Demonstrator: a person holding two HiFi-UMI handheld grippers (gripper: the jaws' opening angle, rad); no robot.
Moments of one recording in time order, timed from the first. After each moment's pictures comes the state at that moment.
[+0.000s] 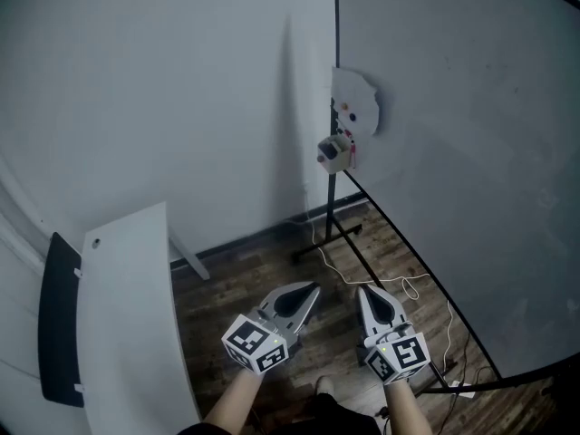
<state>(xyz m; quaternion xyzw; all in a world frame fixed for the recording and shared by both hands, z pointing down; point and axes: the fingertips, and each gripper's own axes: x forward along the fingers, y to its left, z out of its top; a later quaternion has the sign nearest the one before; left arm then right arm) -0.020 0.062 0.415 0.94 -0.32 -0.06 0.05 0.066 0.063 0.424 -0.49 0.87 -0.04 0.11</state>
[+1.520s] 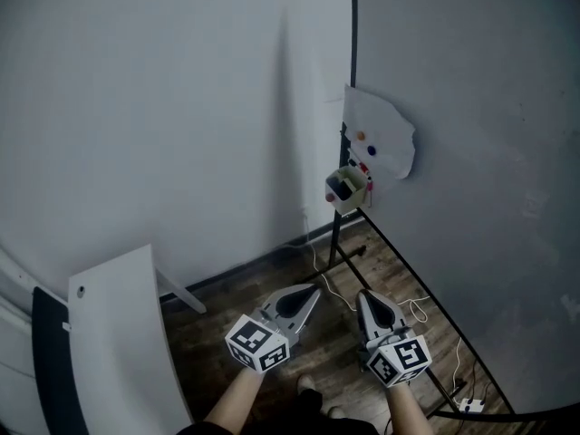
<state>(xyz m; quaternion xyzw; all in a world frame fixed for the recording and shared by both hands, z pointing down) -0.063 -0.186 0.430 0.95 -0.30 -0.03 0.07 0.023 -0.172 0.438 -0.51 0.85 -0.08 0.10</state>
